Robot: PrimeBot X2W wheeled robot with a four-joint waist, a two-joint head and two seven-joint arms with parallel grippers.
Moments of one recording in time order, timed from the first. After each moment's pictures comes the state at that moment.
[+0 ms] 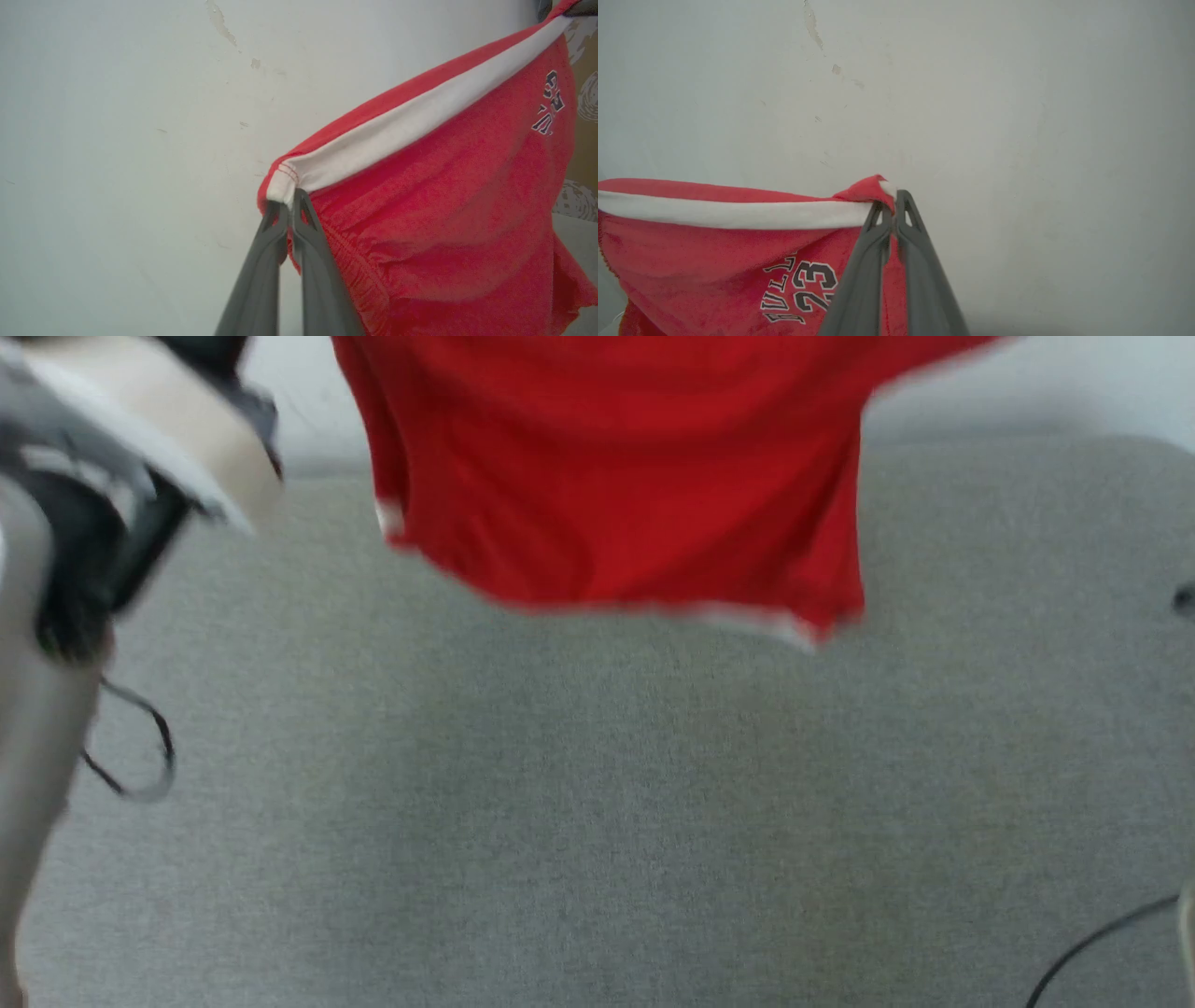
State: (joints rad) left arm -0.92 0.61 -0.40 -0.05 -0.56 -0.07 0.25; right arm -0.99 -0.21 -0.10 -0.02 0.46 0.13 0.70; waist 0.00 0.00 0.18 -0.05
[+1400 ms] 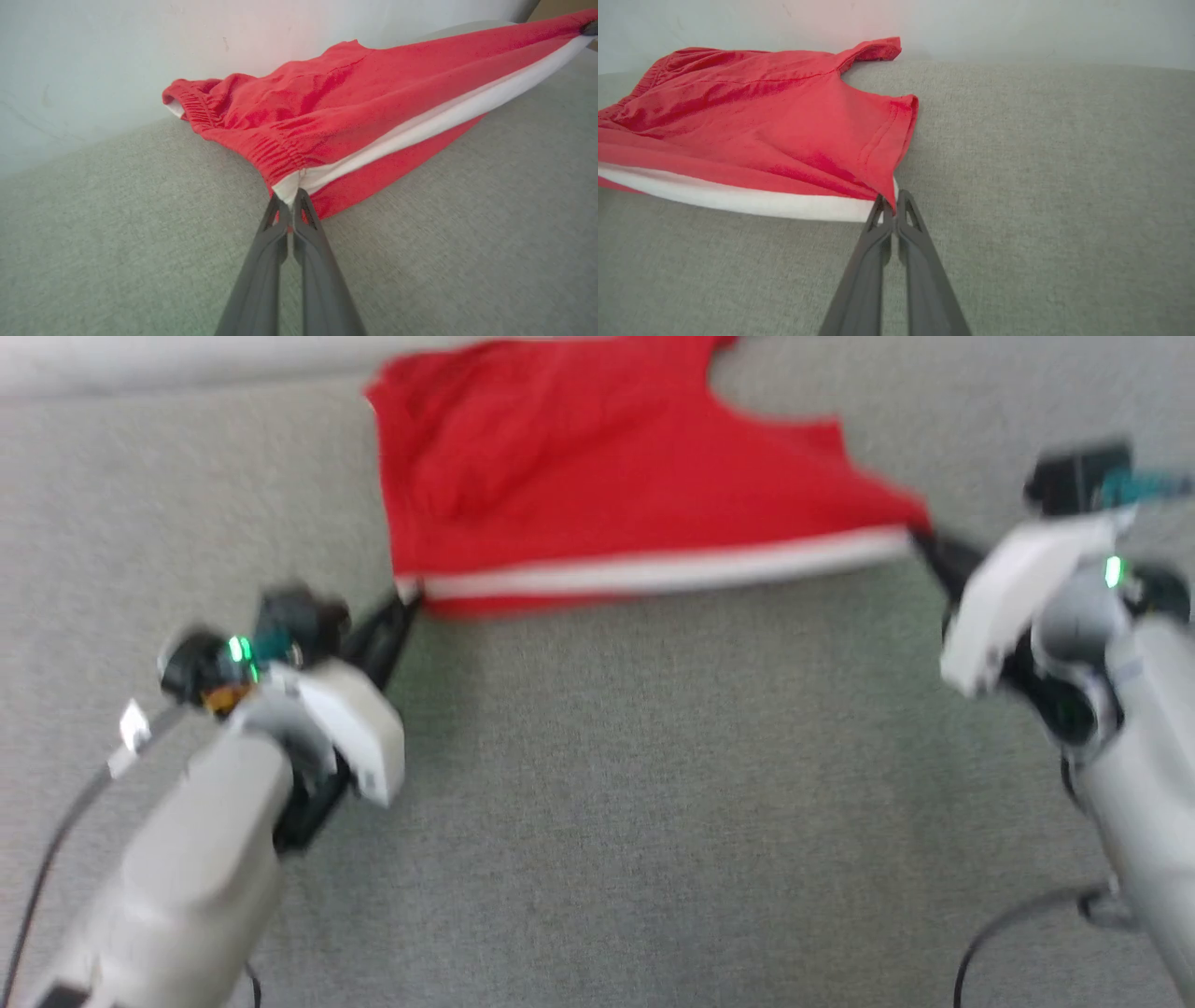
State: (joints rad) left arm -0.67 0.46 -0.63 0.53 -0.53 -0.11 -0.13; right arm -0.74 -0.33 0.33 0.58 0.62 0.13 0.27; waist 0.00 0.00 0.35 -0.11
